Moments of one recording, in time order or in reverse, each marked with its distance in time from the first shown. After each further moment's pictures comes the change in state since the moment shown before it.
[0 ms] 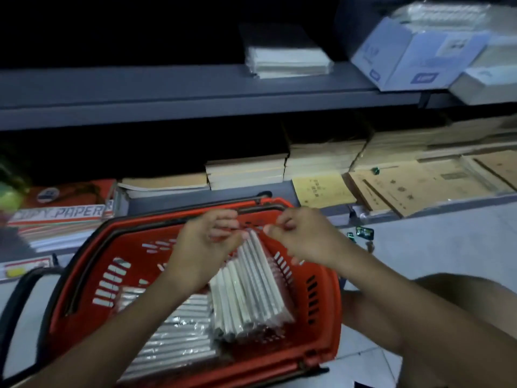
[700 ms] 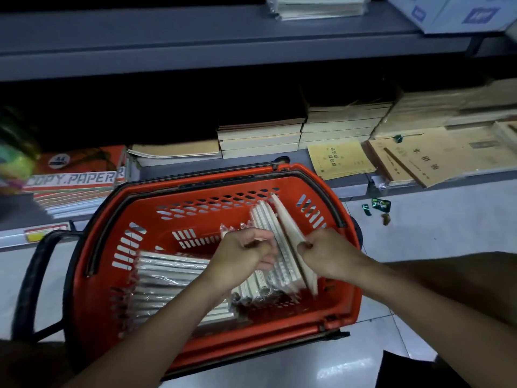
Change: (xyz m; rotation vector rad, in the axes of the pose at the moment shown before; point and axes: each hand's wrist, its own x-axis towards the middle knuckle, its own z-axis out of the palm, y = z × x) left_hand -0.034 -0.055 0.028 -0.169 -0.251 -0.400; right_hand -0.015 0.059 0.070 -0.193 -0.122 0.152
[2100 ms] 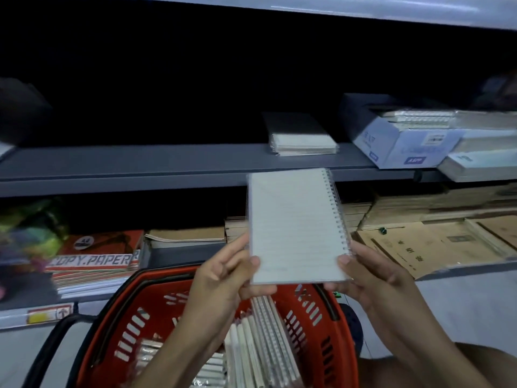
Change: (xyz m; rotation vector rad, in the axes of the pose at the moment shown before) left_hand -0.056 0.111 -0.027 -0.582 -0.018 0.492; right_hand -0.083 -0.043 -0.115 1.240 0.358 -0.253
